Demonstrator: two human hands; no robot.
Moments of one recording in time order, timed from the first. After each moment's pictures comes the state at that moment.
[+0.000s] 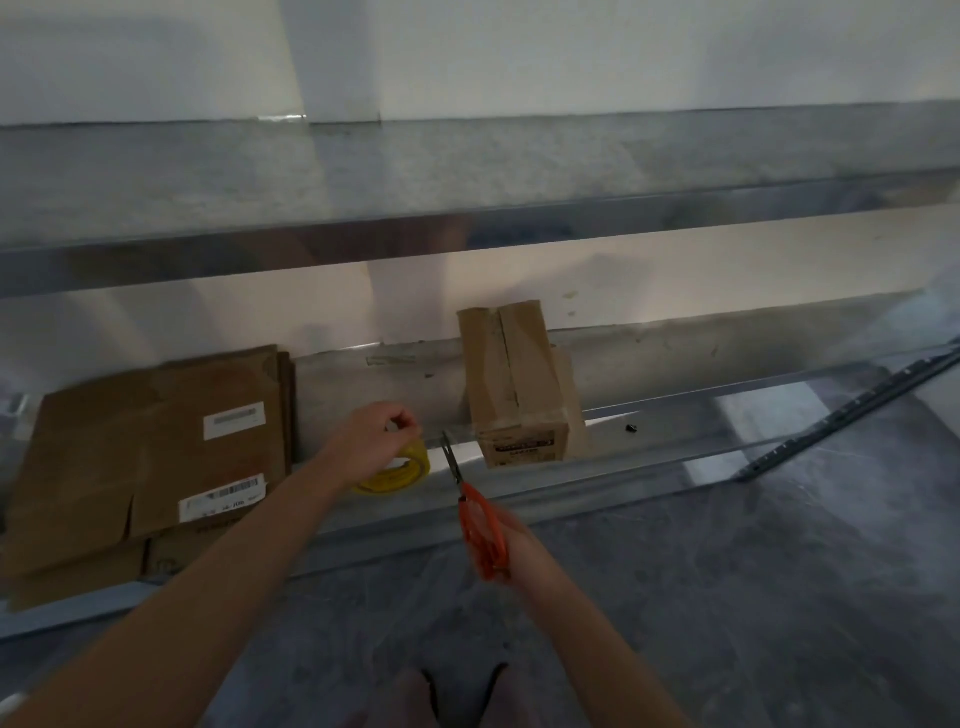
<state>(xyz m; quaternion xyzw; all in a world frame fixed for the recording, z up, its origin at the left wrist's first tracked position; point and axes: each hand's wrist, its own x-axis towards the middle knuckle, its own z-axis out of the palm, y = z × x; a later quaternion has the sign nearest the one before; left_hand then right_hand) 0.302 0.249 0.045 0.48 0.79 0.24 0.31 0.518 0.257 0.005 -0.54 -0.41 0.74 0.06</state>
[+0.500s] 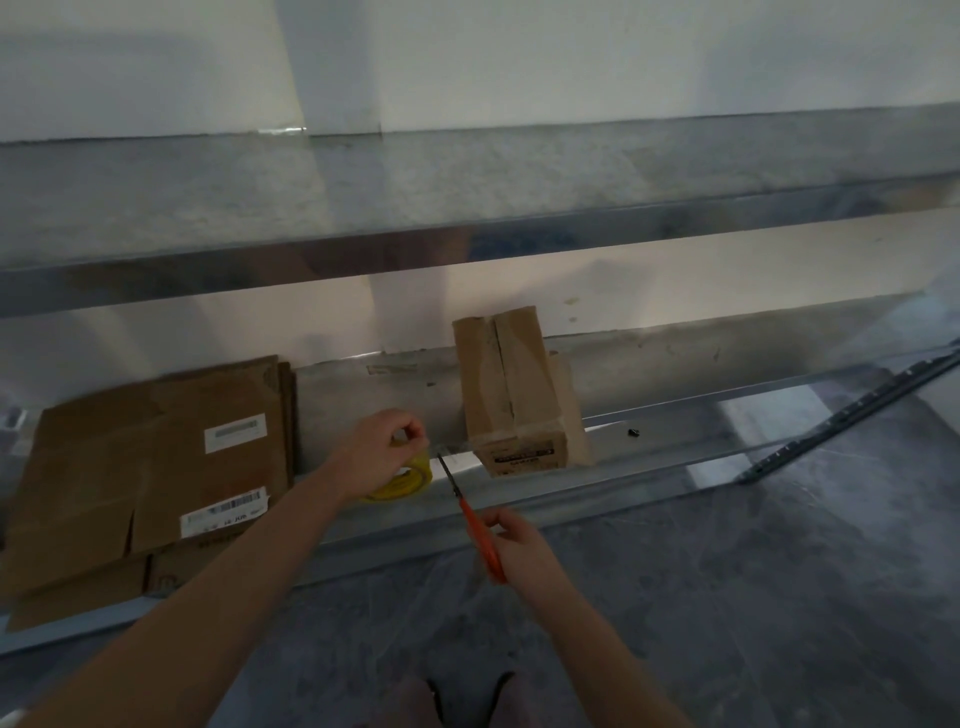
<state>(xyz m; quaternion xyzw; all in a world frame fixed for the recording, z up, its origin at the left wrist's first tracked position) 0.295 0.252 0.037 0.55 0.75 0.24 0.29 0.525 0.256 0.003 -0.53 -0.53 0.66 0.08</state>
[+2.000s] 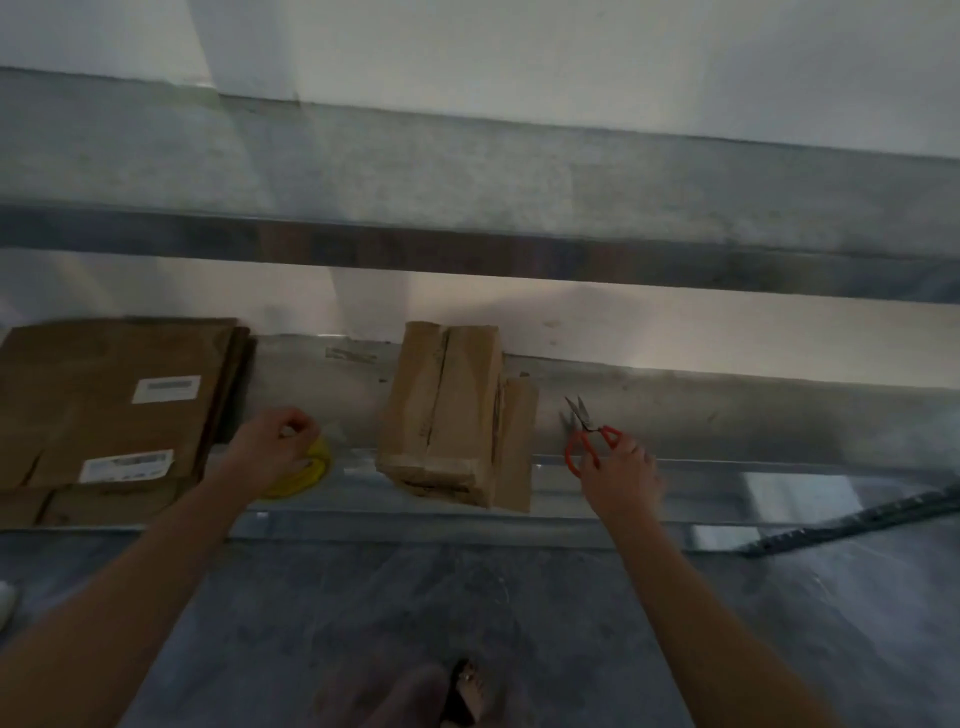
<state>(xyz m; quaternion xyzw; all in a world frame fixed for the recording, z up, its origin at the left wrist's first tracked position) 0.323 0.272 0.017 0.27 0.88 0.31 0.24 0.640 0.525 -0.038 -0.62 -0.77 0.17 -0.01</state>
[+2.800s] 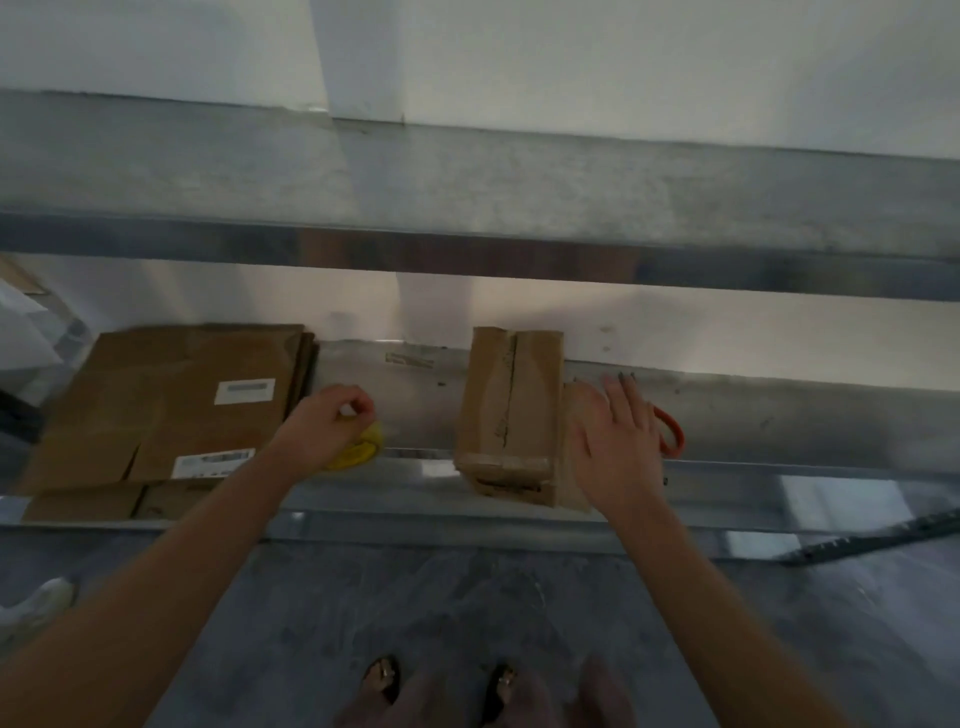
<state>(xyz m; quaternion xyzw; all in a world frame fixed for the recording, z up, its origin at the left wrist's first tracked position) 0.284 0.246 0.041 0.39 0.84 0.31 0.23 0.566 0.448 0.037 -0.41 -0.90 0.10 0.10</state>
